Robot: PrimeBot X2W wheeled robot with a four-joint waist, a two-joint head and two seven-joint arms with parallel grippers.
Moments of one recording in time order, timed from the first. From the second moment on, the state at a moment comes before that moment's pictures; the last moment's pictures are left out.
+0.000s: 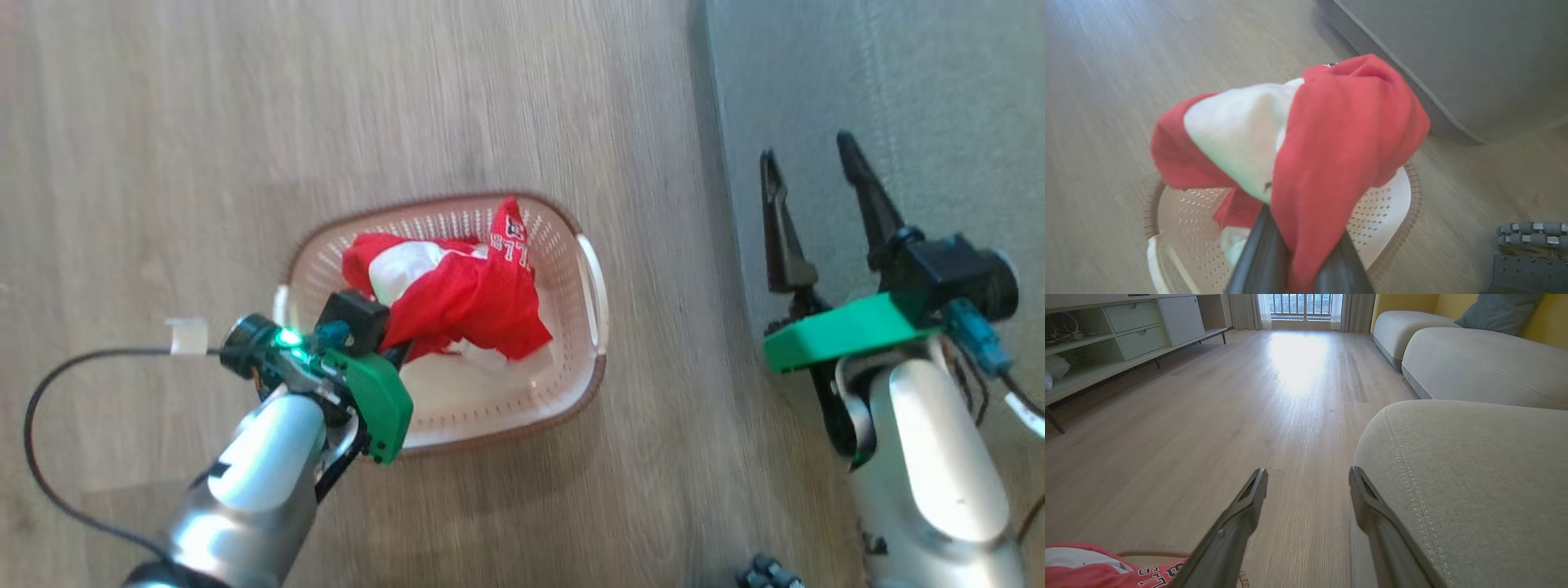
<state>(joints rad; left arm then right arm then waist) -0.62 0.16 -0.67 0.86 -0.33 -0.13 -0.25 -0.35 -0.04 0.04 0.19 0.06 0.13 -0.26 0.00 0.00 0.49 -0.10</state>
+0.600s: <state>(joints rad) -0.34 0.15 -0.31 0.46 -0.24 -0.11 -0.25 -0.23 -0.04 0.07 0.25 0.09 0.13 -0.26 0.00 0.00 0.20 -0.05</state>
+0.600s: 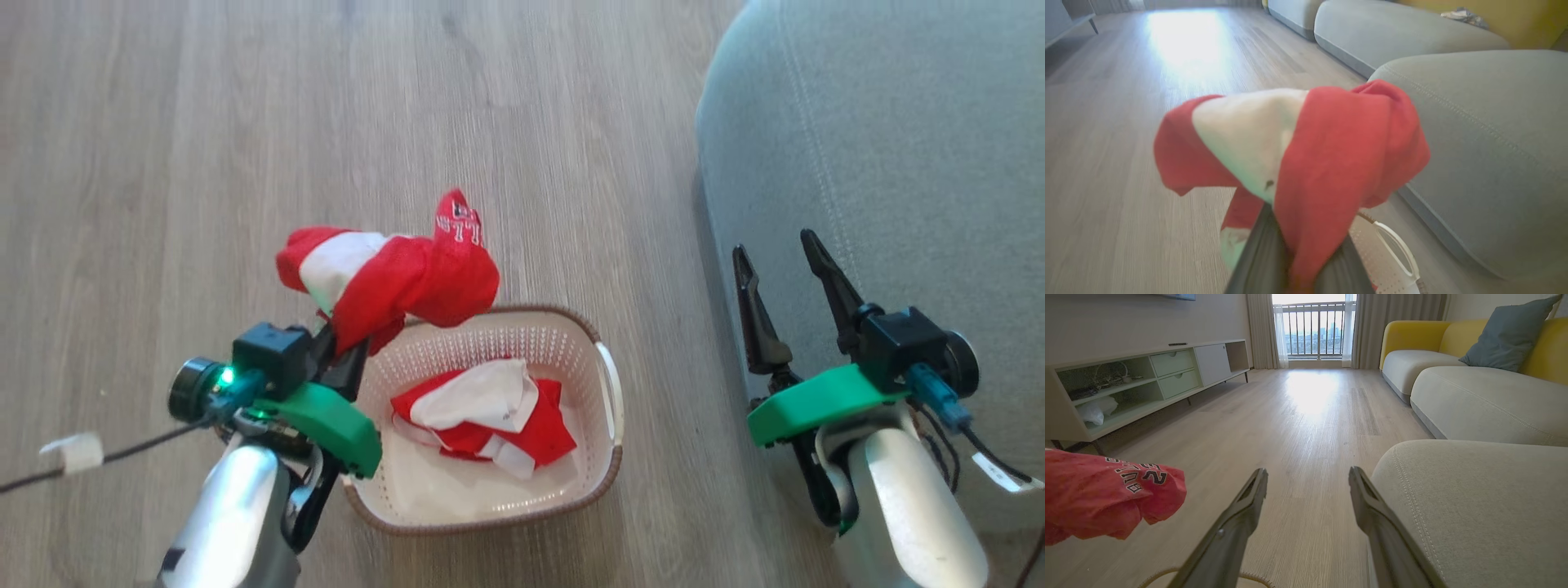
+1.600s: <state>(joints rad) -0.19 0.04 -0.15 -0.18 -0.19 -0.13 -0.25 -0.09 -0.04 0.16 0.20 0.11 0.13 -0.26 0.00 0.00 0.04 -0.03</state>
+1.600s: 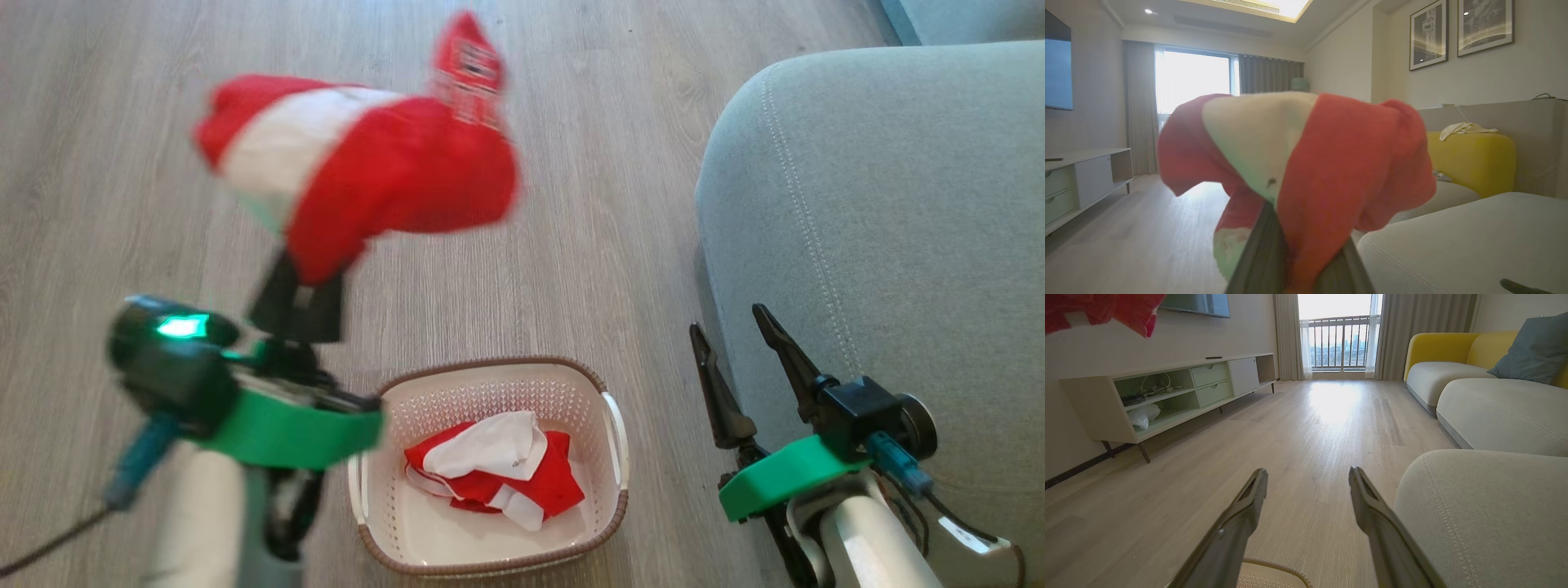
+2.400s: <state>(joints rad) -0.19 0.10 -0.36 -0.05 -0.22 -0.13 -0.25 -0.09 -0.04 0.30 0.08 0.05 0.13 -0.26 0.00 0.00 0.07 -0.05</state>
